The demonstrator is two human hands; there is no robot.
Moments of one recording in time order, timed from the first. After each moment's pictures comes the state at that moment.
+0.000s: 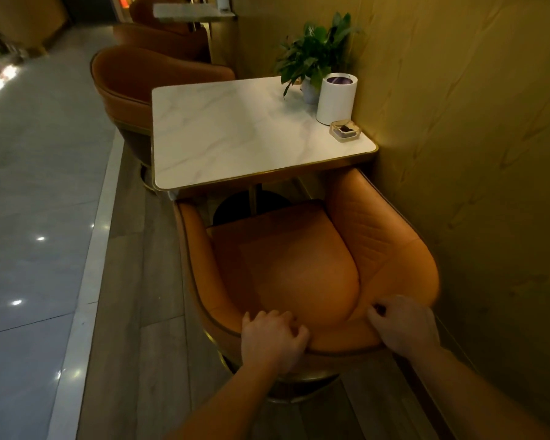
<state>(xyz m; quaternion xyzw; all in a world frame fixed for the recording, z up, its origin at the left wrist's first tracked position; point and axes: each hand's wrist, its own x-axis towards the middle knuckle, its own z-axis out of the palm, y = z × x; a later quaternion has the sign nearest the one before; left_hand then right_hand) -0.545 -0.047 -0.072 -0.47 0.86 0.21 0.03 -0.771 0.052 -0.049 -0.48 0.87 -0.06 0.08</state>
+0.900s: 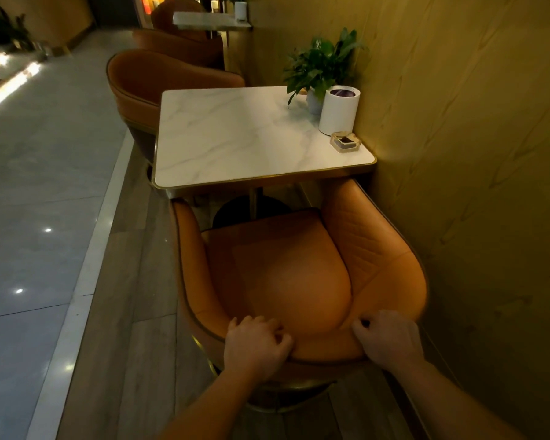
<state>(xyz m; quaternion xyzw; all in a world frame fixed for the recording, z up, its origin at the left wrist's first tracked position) -0.553 -0.035 -0.082 -0.48 0.85 0.21 0.03 -0.774 0.062 -0.033 -0.49 0.86 0.00 0.10</state>
